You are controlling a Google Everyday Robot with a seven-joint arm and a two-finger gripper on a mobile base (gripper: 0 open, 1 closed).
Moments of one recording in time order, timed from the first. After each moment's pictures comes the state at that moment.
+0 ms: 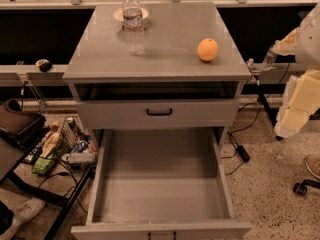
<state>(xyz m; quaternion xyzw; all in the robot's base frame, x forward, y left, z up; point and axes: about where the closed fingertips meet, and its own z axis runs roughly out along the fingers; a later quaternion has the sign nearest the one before) 0.438 -0.217 0.977 -0.60 0.78 -0.03 0.16</state>
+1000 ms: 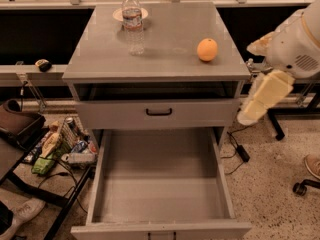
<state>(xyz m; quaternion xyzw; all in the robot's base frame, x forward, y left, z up) 0.481 -0.185 0.954 -0.59 0.77 0.03 0.25</state>
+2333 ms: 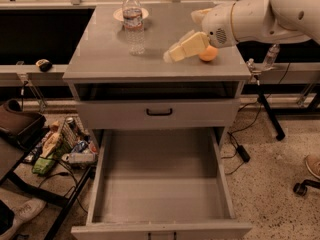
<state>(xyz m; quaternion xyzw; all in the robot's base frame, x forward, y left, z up) 0.661 -0.058 0.970 -0.48 0.69 0.21 0.50</state>
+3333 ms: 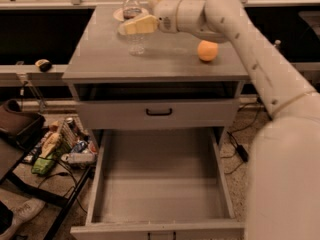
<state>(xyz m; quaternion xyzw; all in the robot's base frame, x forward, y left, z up) 0.793 0.064 0.974 -0.43 0.60 0.32 0.59</state>
